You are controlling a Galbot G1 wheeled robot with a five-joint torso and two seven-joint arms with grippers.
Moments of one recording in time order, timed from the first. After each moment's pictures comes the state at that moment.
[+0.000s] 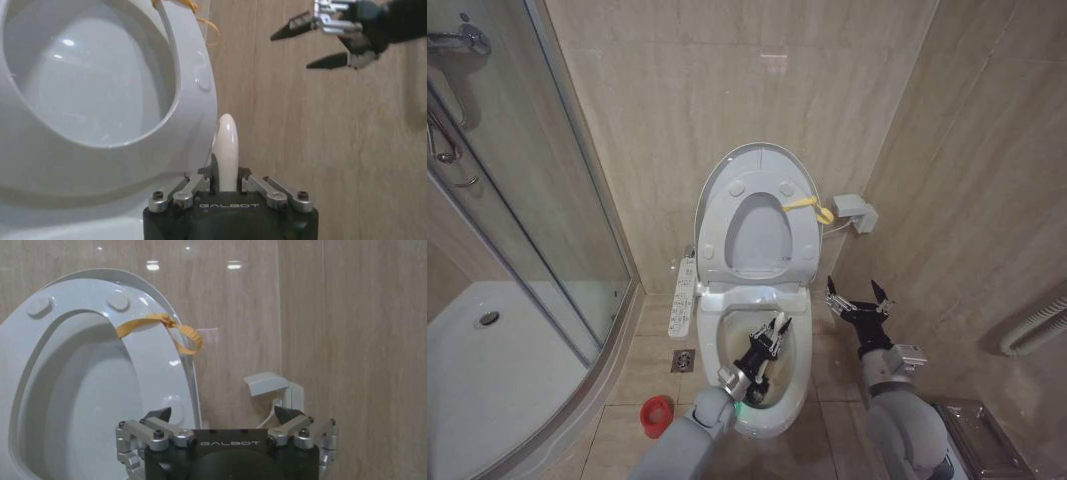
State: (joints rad) left arm 0.81 -1.45 0.18 -1.14 -0.35 -0.63 0.29; right arm -1.37 1.35 0.54 2.17 0.26 -0.14 0.24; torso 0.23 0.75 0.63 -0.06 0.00
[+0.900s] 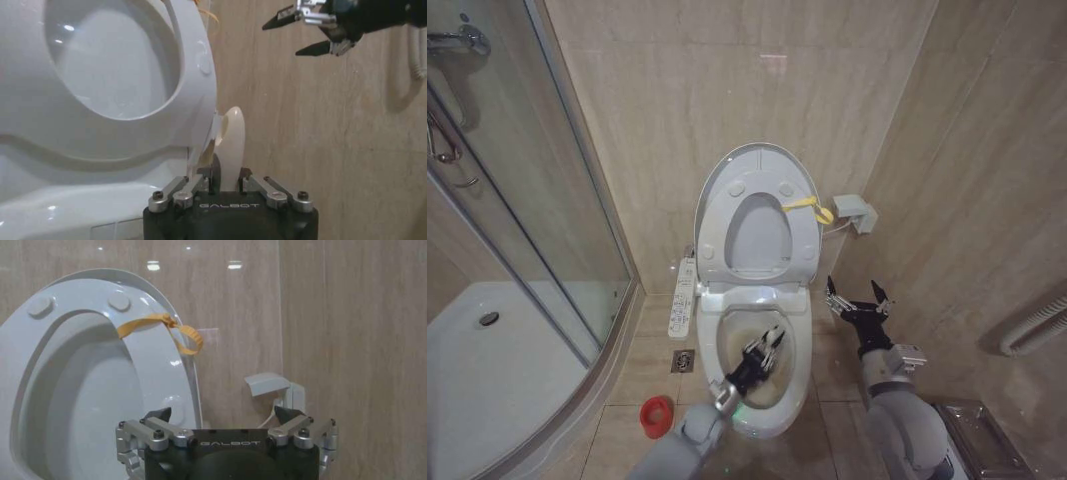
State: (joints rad) left arm 0.90 -1.36 0.19 -1.17 -0.37 -0.65 0.30; right arm -1.37 1.35 0.54 2.17 0.26 -0.14 0.24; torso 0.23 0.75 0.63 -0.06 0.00
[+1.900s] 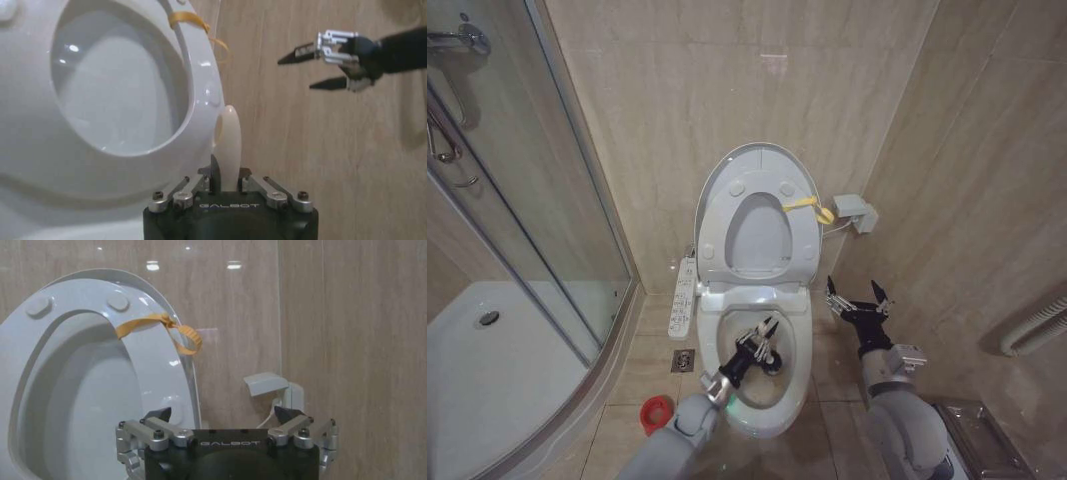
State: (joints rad) left arm 0.86 -1.40 0.14 -1.21 -0.43 -0.64 0.36; right arm -1.37 1.35 0.54 2.17 0.26 -0.14 0.24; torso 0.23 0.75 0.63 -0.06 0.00
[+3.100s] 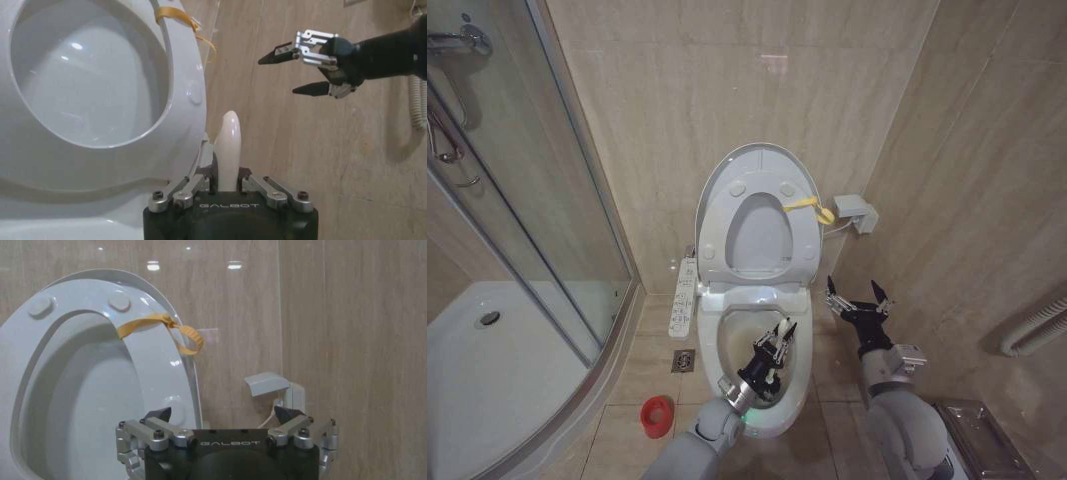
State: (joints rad) left arm 0.88 -1.46 0.17 -1.18 -0.43 -0.65 0.36; right arm -1.37 1.35 0.54 2.17 0.26 -0.14 0.24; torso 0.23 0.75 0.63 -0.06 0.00
